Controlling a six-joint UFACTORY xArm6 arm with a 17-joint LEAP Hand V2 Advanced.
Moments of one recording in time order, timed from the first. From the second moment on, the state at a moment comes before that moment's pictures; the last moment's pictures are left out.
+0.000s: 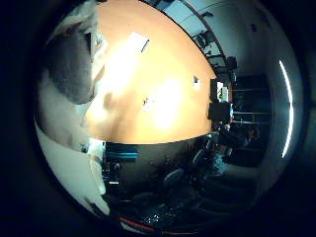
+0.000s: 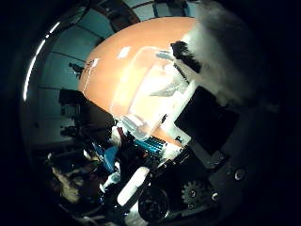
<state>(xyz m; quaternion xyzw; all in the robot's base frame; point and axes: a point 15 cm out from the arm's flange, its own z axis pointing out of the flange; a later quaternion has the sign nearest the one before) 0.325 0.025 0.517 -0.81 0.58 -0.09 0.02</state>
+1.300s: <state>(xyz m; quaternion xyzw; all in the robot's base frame) 0.353 0.197 0.516 -0.87 0.49 -0.09 0.05</state>
